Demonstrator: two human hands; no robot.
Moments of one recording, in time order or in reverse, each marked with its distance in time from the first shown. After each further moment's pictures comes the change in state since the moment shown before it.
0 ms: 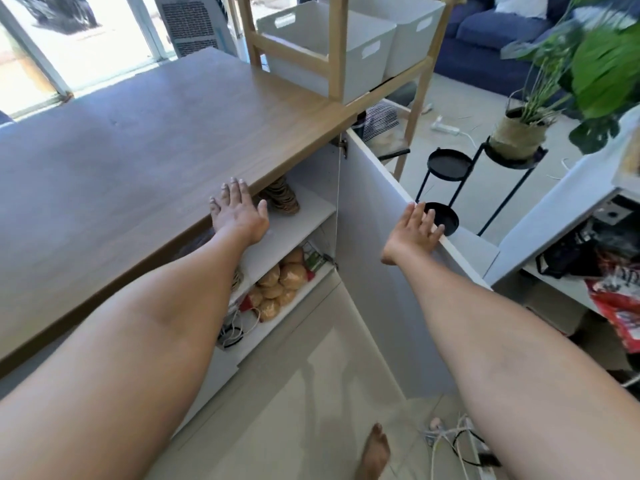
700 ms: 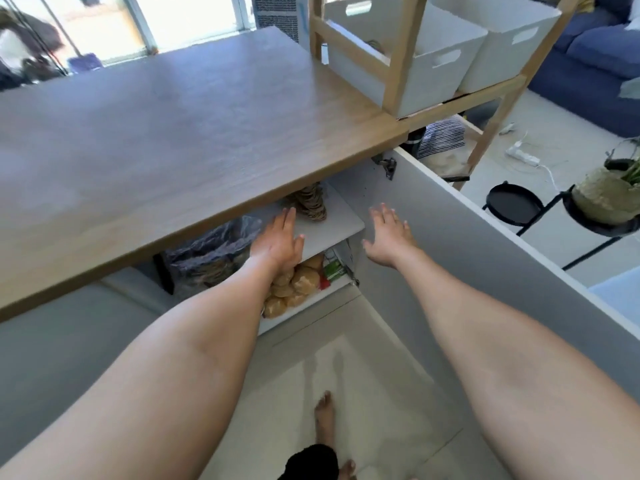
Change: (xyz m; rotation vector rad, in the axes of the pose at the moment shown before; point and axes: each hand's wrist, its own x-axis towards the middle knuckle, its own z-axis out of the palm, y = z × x) left_hand 0.031 0.045 0.059 -0.143 -0.025 0.028; right_hand 0.120 -0.061 -0.018 0.026 0.066 -0.698
